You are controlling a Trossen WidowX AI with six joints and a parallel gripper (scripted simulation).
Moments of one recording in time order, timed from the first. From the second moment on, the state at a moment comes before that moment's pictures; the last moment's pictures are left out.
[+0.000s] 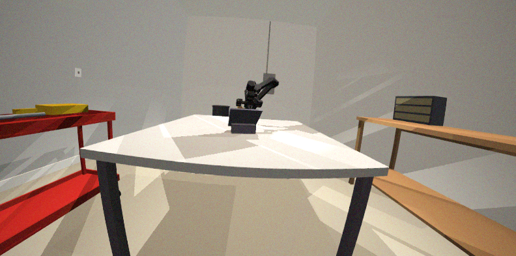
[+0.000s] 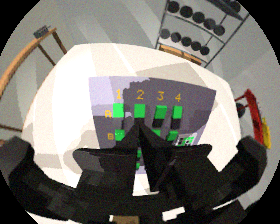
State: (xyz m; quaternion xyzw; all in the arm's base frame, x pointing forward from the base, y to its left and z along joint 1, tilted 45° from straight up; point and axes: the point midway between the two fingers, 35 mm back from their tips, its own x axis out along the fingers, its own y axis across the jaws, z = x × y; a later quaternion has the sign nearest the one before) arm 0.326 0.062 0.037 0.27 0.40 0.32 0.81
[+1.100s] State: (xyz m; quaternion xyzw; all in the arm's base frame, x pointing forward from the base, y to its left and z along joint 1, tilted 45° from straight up) arm 0.319 0.054 0.038 0.27 0.42 0.32 0.81
